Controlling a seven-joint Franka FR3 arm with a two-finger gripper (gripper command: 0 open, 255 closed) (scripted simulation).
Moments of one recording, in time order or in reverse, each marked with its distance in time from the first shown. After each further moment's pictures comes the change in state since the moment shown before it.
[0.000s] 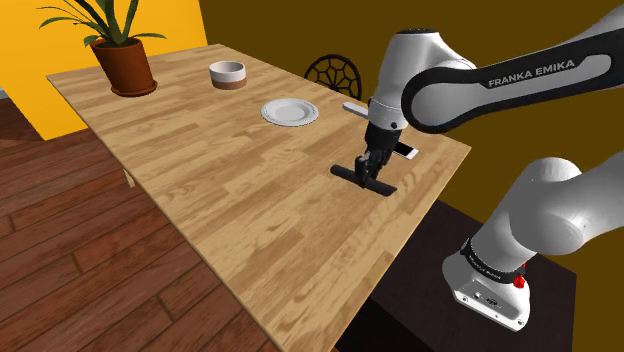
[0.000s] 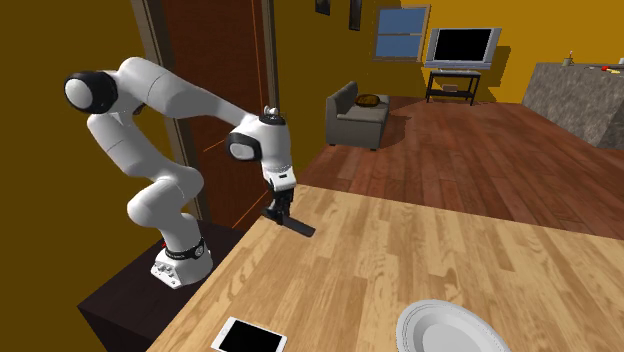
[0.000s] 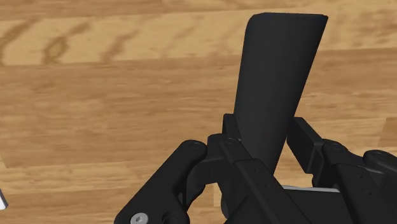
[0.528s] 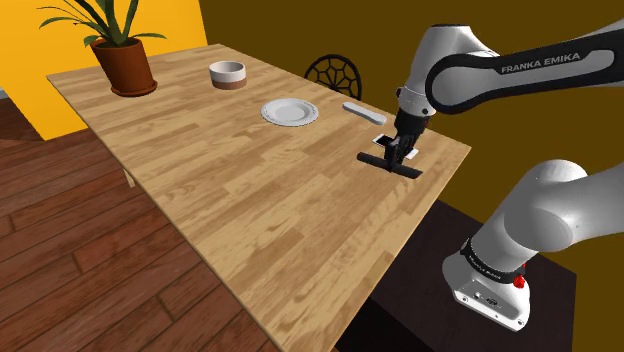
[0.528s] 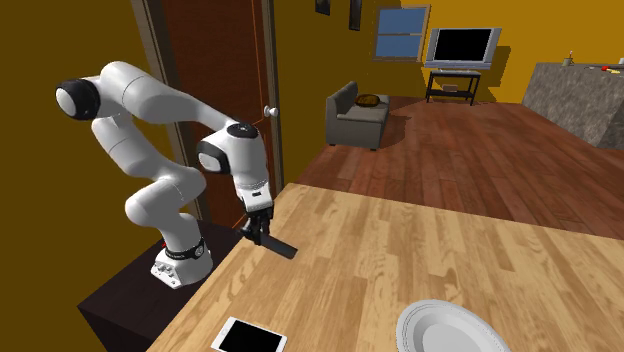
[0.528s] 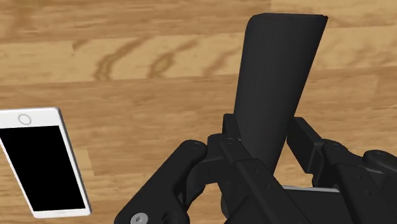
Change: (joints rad) arm -0.123 -0.119 -0.186 -0.082 -0.121 -0.062 -0.212
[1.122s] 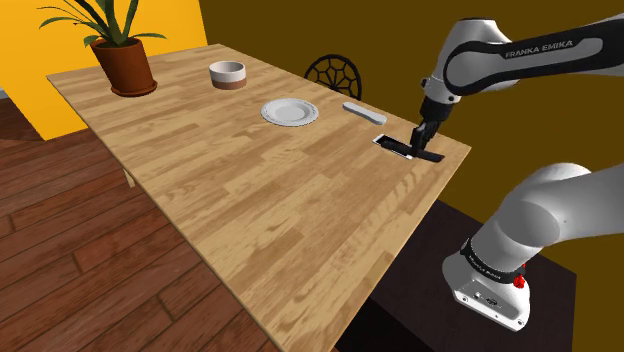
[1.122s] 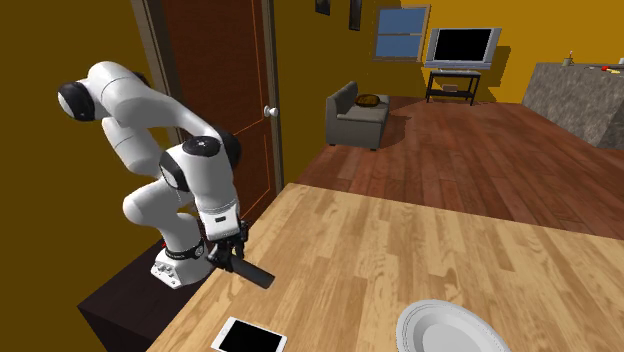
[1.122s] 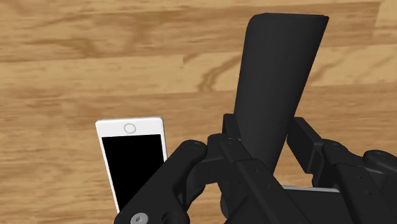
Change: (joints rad) arm -0.156 0.013 -0.199 0.024 -0.154 -0.026 -0.233
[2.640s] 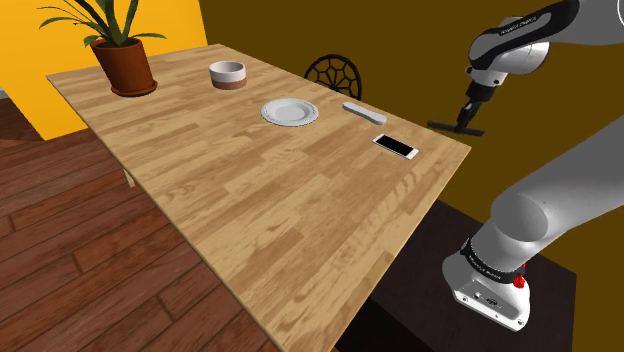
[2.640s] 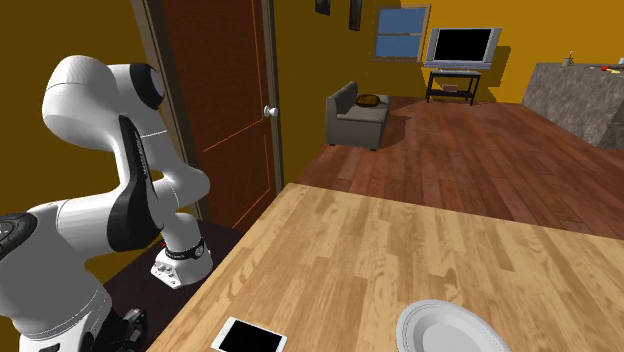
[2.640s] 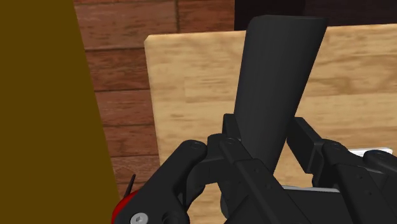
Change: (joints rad) arm -0.142 0.484 -0.466 0.410 -0.078 0.068 -0.586
